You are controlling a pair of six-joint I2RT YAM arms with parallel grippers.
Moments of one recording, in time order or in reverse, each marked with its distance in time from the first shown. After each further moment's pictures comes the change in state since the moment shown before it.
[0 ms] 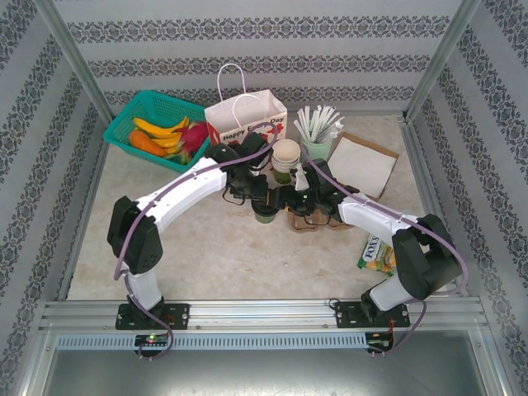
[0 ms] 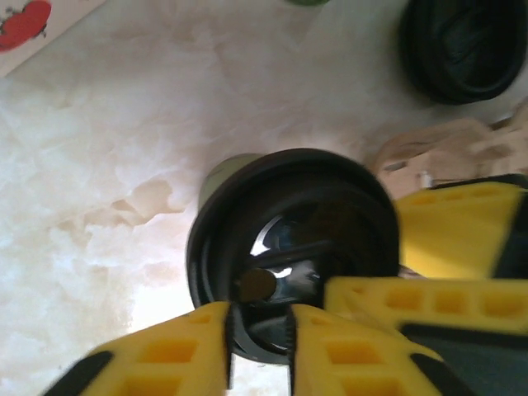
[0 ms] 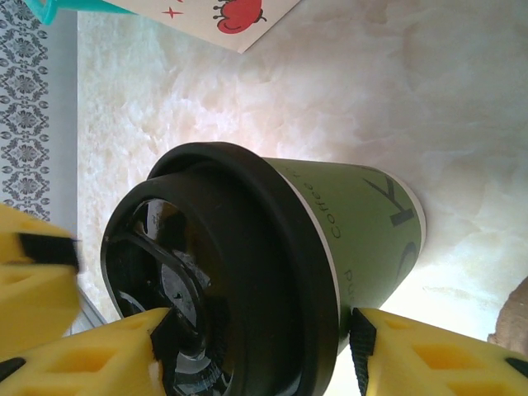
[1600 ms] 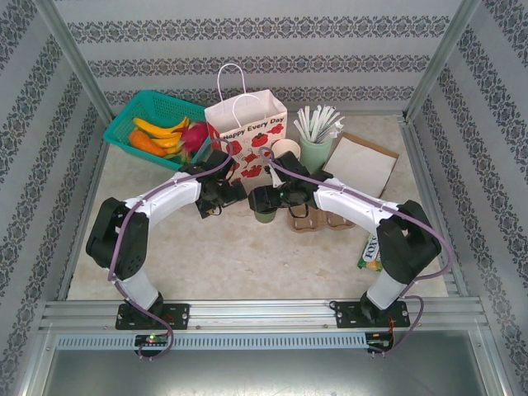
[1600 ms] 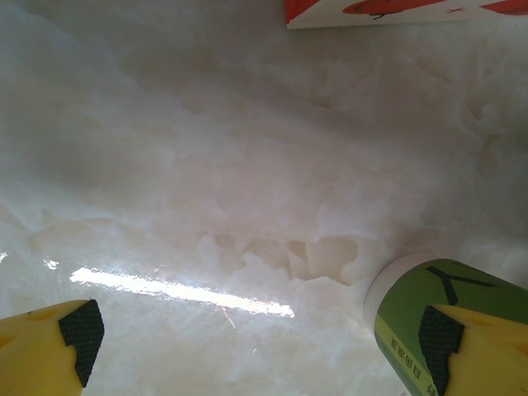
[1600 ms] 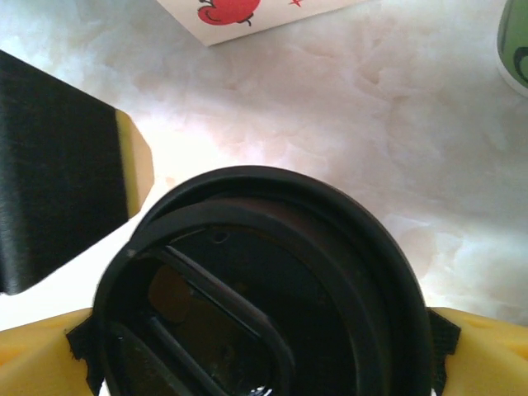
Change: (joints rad) left arm 0.206 -0.101 -0.455 0.305 -0.023 -0.339; right arm 0.163 0.157 0.306 -0.320 0.348 -0.291
